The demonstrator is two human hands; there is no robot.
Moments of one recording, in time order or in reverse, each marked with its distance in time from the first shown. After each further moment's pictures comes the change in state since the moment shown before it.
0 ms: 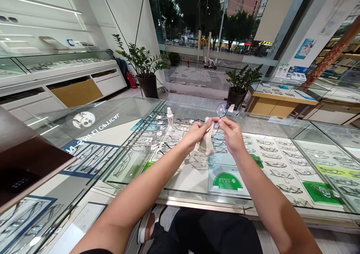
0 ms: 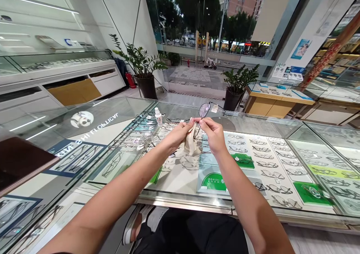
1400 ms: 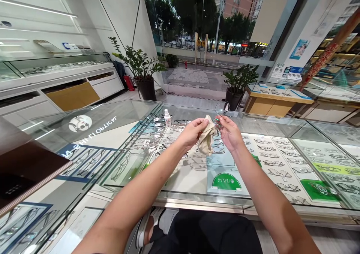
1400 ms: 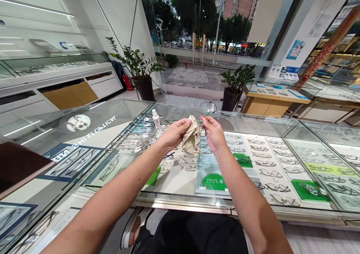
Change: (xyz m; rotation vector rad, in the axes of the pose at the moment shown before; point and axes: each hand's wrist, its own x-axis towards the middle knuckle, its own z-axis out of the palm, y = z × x) left_hand -0.002 0.013 0.003 -0.194 -0.063 0.025; right_hand 0.013 0.009 -0.010 0.339 0.156 0.269
